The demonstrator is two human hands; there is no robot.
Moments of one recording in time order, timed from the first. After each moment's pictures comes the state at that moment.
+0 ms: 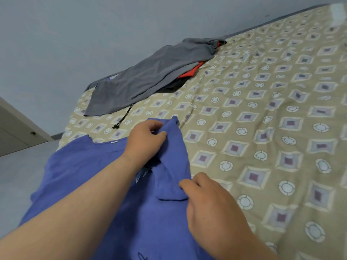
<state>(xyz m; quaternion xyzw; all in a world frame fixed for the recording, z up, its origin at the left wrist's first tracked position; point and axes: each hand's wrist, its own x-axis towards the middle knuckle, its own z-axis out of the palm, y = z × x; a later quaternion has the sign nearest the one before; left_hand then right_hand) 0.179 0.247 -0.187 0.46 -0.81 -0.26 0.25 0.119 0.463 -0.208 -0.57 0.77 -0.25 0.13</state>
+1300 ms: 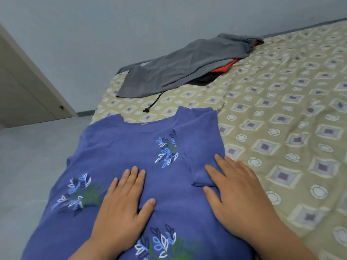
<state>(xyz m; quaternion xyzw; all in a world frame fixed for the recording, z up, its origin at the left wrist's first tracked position) 0.366 0.366 -0.237 0.51 -0.86 -0.07 0.06 0.109 0.457 -0.217 -0.64 0.76 -0.07 0.09</state>
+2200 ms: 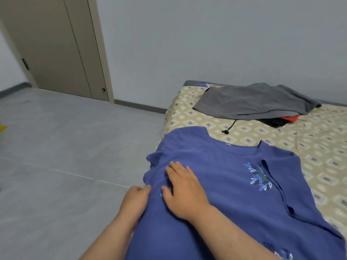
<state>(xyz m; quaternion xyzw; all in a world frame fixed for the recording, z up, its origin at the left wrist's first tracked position) 0.569 0.280 -0.253 0.68 -0.40 -0.54 0.29 0.413 0.308 -0.212 -0.75 0.63 -0.17 0.10</state>
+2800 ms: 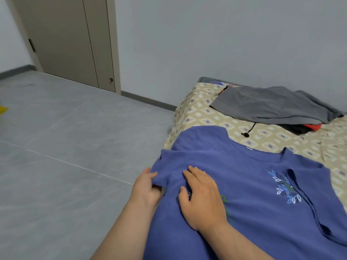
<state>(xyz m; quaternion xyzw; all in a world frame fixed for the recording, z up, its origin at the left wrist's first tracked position) 0.559 0.213 -0.285 0.36 0.00 -0.78 0.52 0.428 0.301 -0.237 -0.70 0.69 -0.20 0.06</state>
